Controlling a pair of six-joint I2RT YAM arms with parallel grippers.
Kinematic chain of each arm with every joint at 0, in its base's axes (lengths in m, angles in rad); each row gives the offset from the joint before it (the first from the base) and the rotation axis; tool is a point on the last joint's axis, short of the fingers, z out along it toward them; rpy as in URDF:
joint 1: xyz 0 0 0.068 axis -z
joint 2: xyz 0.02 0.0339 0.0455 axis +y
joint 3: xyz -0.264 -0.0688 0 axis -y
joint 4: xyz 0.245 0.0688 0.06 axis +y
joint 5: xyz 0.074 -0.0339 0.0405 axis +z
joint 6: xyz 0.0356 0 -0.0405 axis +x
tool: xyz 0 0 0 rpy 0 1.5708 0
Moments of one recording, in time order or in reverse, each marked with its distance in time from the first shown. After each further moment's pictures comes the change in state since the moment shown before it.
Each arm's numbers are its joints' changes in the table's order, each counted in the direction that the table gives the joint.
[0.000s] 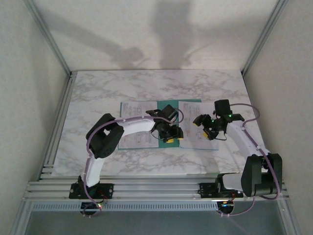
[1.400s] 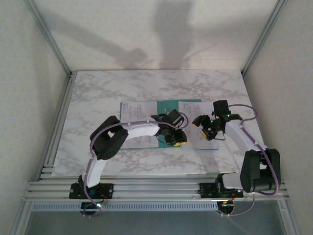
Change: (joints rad) left arm 0.067 0.031 0.004 -0.071 0.025 -0.091; right arm 0.000 0.039 -0.009 -0.040 0.011 0.003
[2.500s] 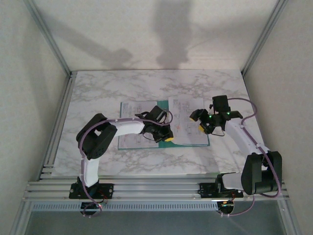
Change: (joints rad) left arm -0.158 -0.132 -0.250 -0.171 -0.124 -0.028; right arm -0.042 -0.019 0.074 -0.030 0.029 -0.005
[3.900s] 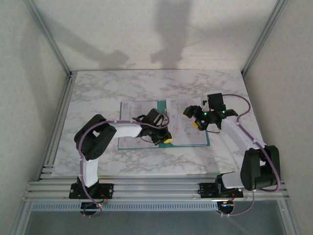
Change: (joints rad) left arm -0.006 -0.025 -0.105 -0.131 -0.006 -0.136; right arm -0.057 0.047 0.010 -0.127 0.088 0.000
